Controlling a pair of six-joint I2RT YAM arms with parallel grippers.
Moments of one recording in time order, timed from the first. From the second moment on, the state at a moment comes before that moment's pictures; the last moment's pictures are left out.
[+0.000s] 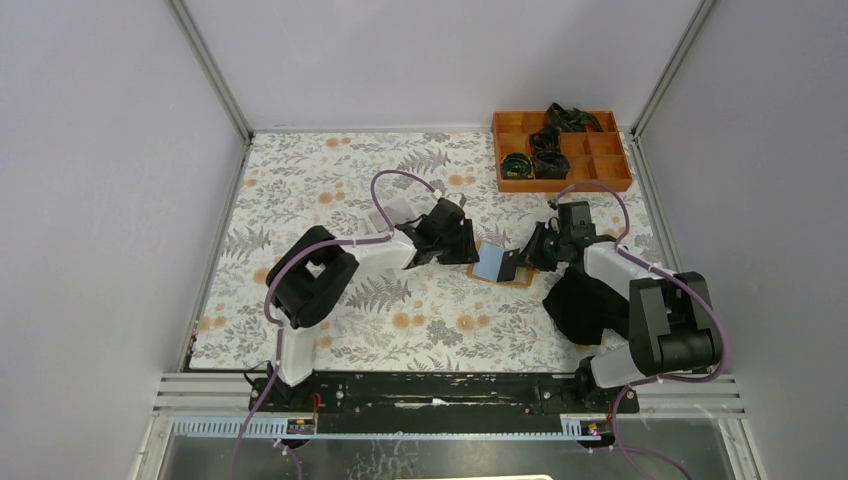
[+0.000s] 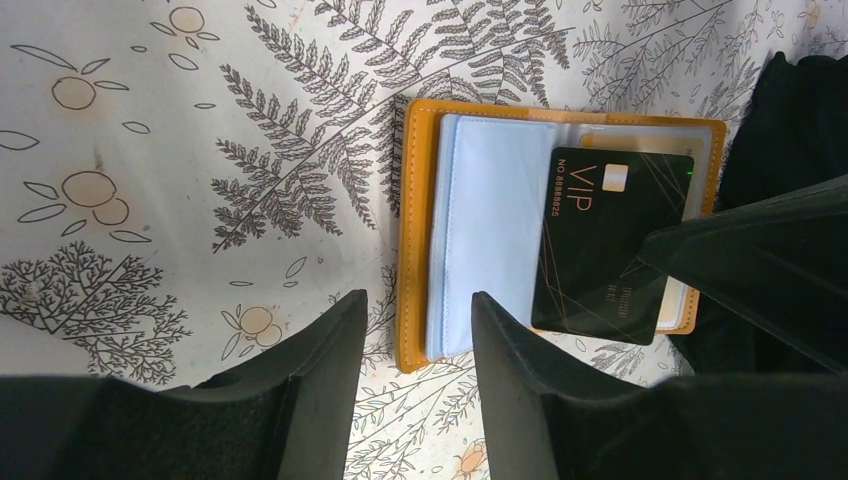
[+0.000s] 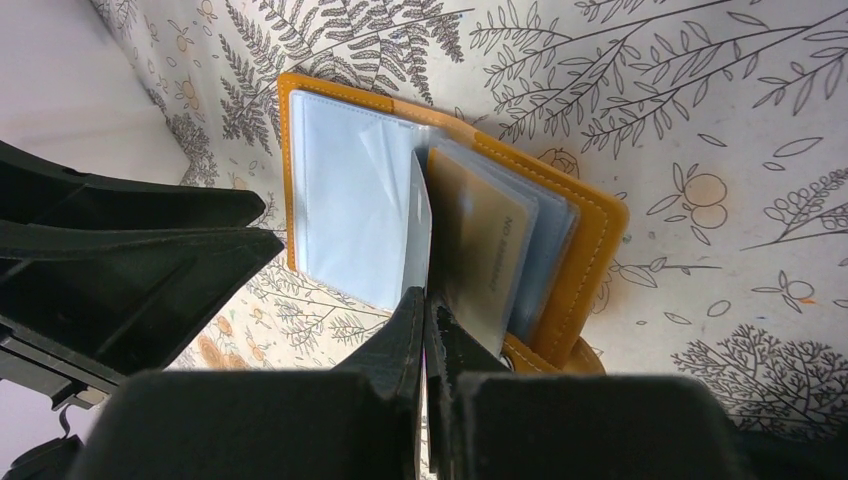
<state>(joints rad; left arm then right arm) -0.77 1.97 1.20 -0.02 0.08 -0.73 0.14 1.47 0.71 -0.21 -0.37 0.52</state>
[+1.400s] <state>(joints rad) -0.79 1.98 1.24 -0.14 0.00 -0.69 0.12 1.53 0.68 -0.12 -0.35 0.58</state>
